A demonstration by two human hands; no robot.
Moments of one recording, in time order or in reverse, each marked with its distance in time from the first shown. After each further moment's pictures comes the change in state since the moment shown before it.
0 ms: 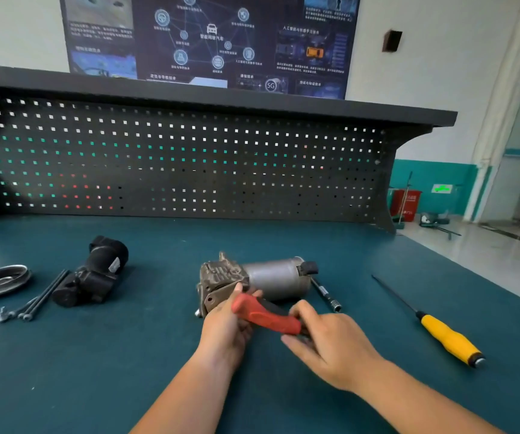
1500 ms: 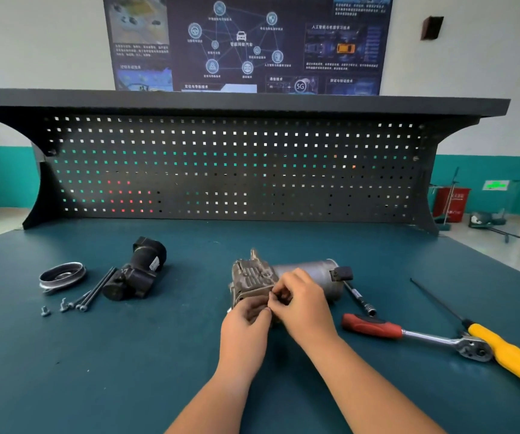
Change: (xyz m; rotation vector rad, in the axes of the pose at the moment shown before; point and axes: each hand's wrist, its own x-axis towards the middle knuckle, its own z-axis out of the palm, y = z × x) left_hand -0.033 0.005 -0.026 0.701 0.059 0.453; right_hand 0.078 -0.018 0.070 0.443 0.353 0.282
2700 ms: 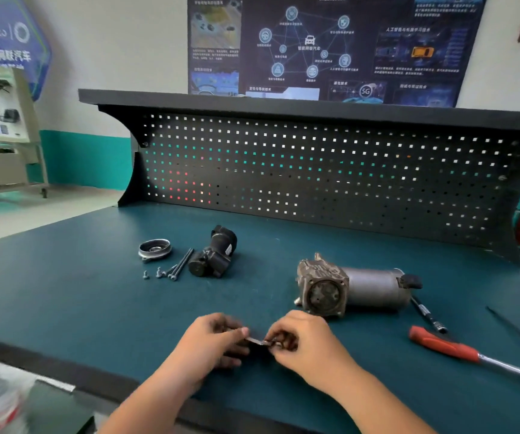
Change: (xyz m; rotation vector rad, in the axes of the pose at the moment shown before) left_hand -0.043 0.023 -0.157 0.010 -0.039 -0.339; right_hand -0.048 -0.083 0.028 0.099 -0.602 -0.108
